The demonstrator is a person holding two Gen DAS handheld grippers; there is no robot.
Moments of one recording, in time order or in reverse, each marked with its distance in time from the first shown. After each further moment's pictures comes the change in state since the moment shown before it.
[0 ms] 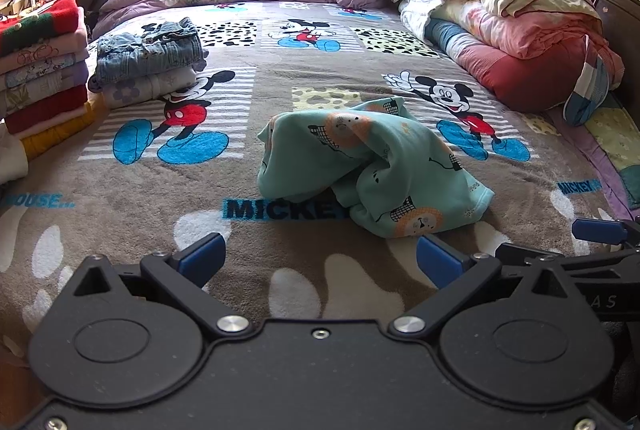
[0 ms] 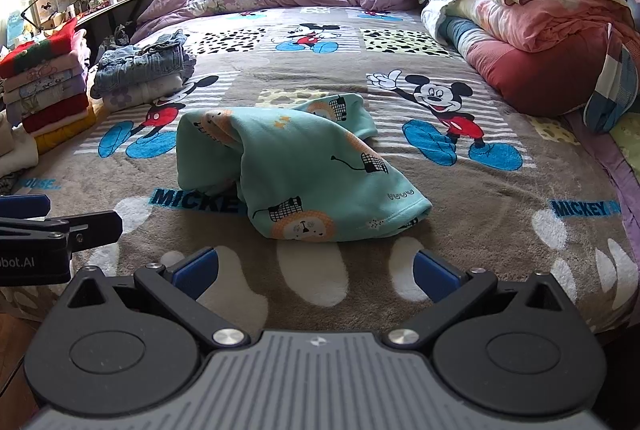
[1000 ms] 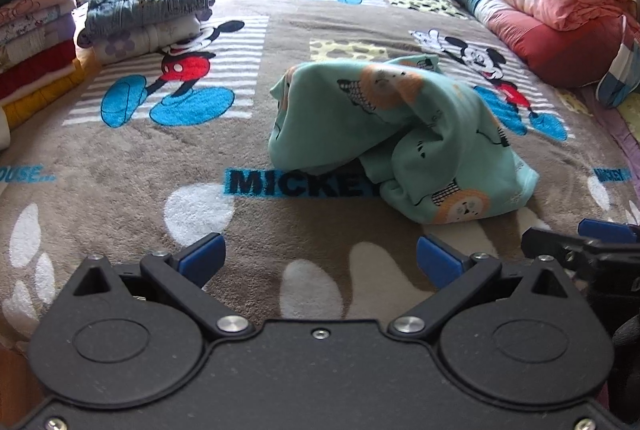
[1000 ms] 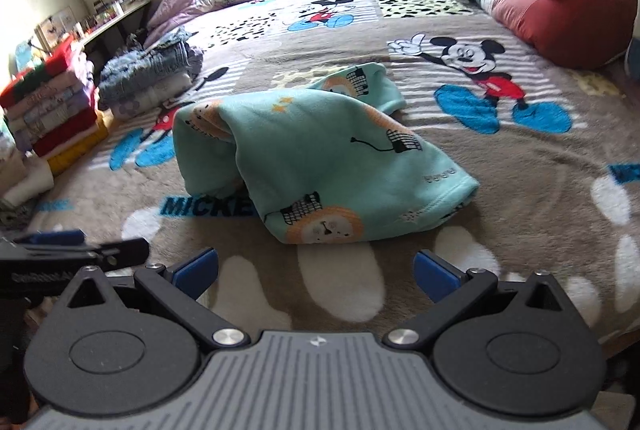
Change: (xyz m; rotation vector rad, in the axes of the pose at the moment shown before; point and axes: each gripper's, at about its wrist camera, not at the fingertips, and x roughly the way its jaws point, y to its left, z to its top) left arm 0.075 0.017 0.005 -0.033 0.143 0.027; right arm 0.065 -0.024 0.006 0.128 0.055 0.159
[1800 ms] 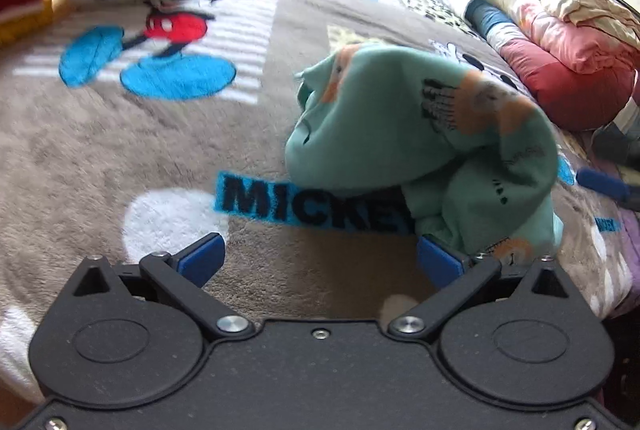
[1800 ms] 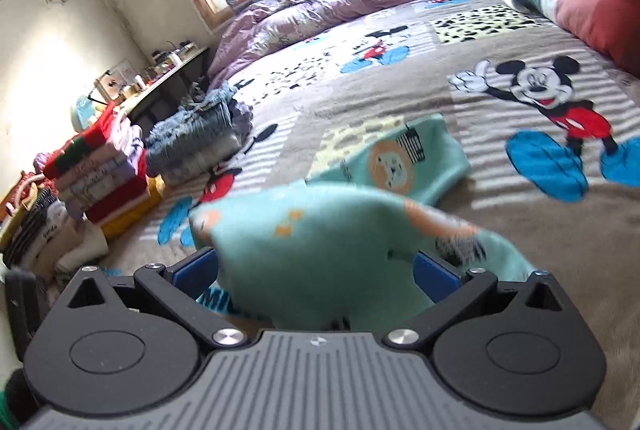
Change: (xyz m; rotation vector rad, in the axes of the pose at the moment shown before) left arm 0.085 0.057 0.015 -0.177 0.017 -0.169; right arm 0.064 -0.049 0.083 0.047 -0.083 0.283
